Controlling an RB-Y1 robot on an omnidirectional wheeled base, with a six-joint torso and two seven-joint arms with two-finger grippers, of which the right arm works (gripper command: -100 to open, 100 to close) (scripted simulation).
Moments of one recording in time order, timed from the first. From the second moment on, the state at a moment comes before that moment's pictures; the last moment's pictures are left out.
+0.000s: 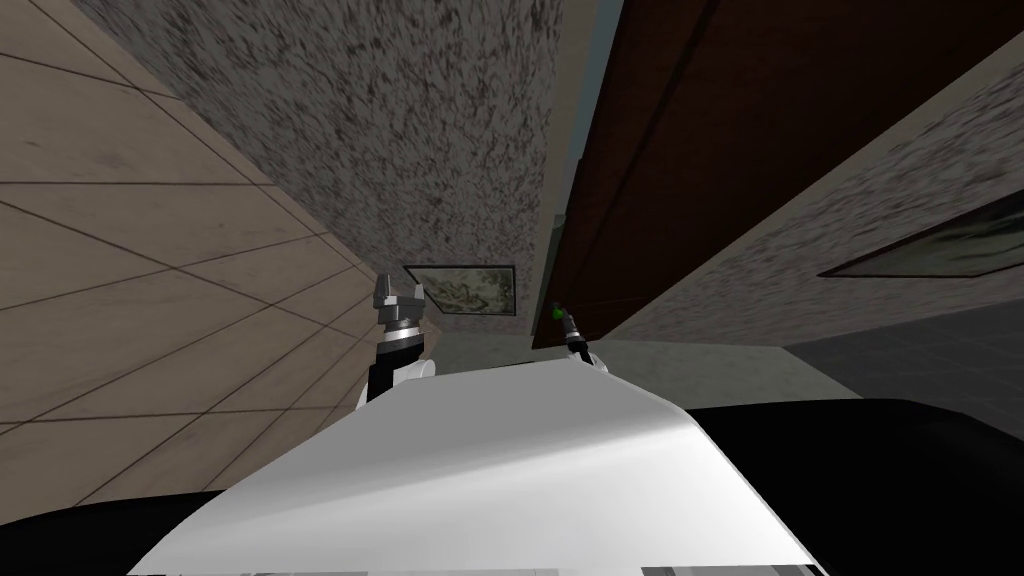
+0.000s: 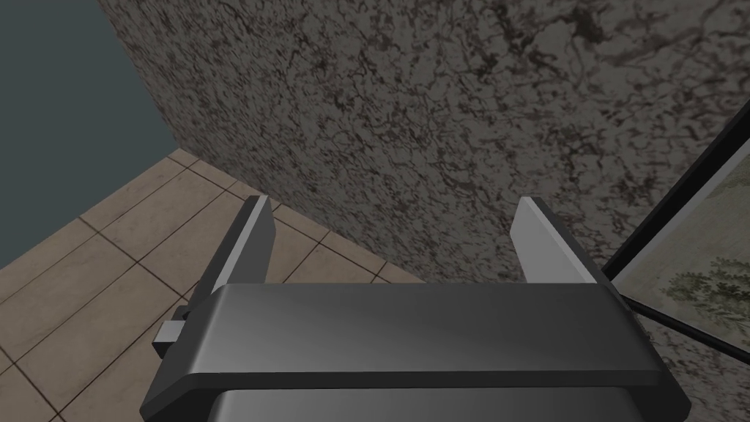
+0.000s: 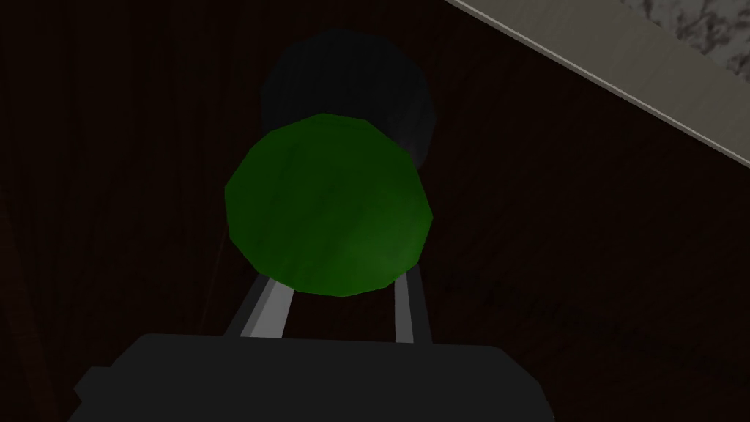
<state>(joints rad) 0.05 -0.25 -0.06 -0.83 -0.07 -0.84 0.22</state>
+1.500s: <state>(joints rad) 0.04 -0.26 -0.05 -0.79 -0.18 -0.83 -0.06</state>
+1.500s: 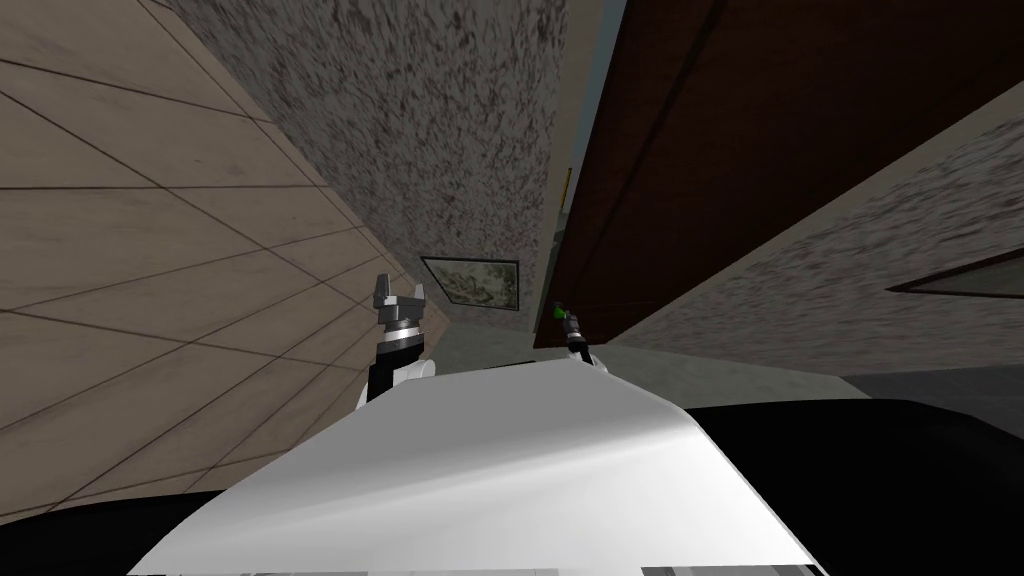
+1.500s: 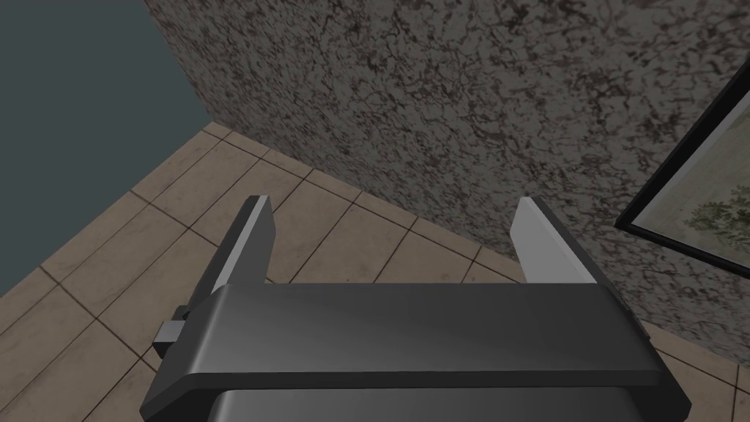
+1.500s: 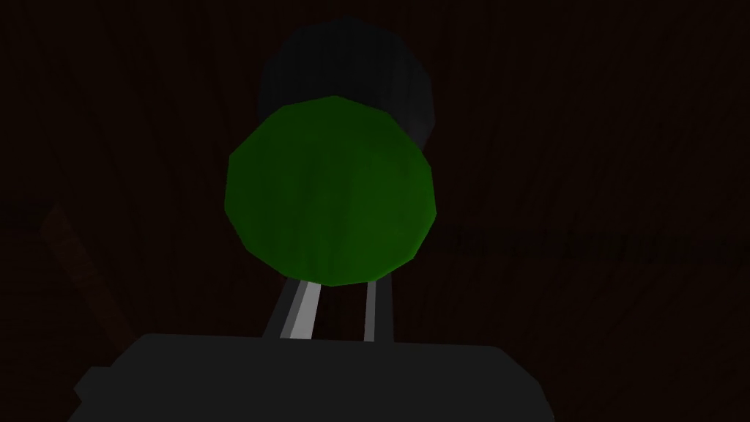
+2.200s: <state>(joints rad) 0.01 -0.27 -0.04 -0.74 -0.24 -0.84 -0.23</state>
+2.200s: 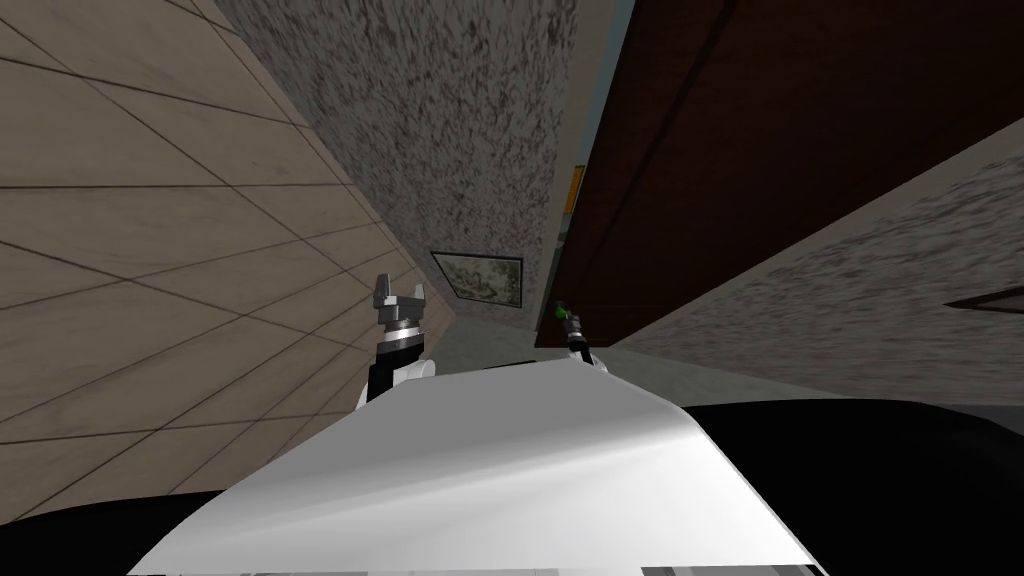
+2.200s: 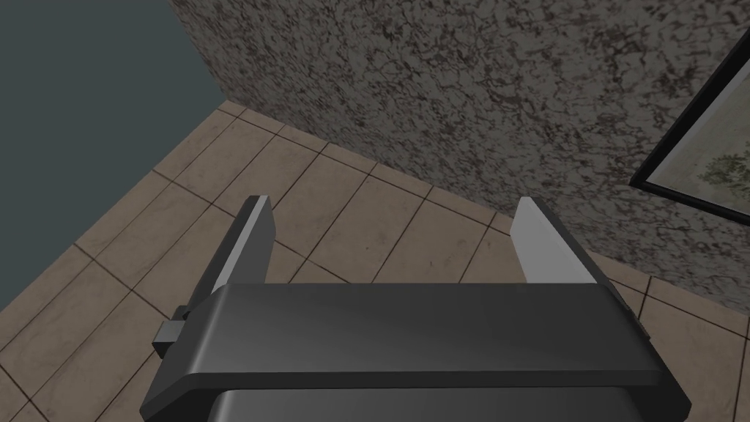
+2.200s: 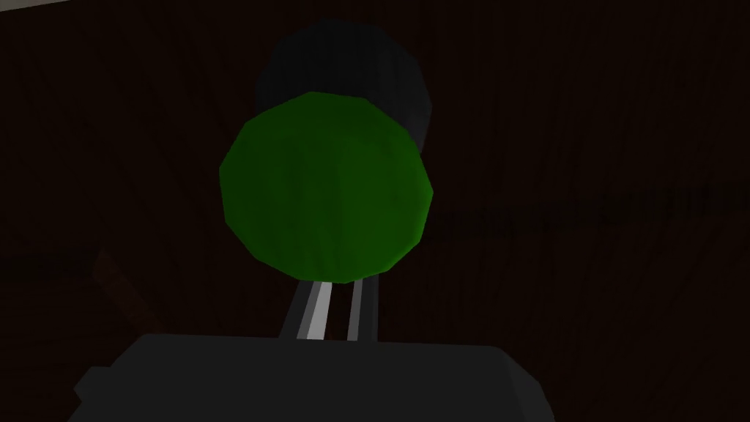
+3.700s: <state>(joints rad) 0.04 -0.28 -0.01 -0.77 -0.39 -0.83 -0.56</state>
